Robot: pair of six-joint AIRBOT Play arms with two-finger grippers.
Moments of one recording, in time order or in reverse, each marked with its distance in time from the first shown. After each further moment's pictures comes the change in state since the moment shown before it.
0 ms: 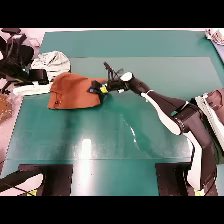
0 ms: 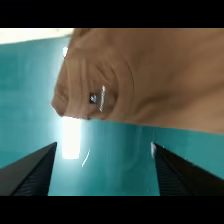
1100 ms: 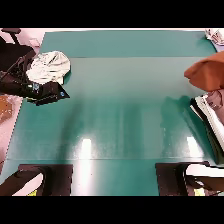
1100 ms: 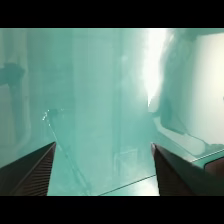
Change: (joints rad) left arm 0.000 0.210 -0.257 -0.500 0.013 0.003; right arm -1.248 0.674 0.190 -0.655 0.631 0.554
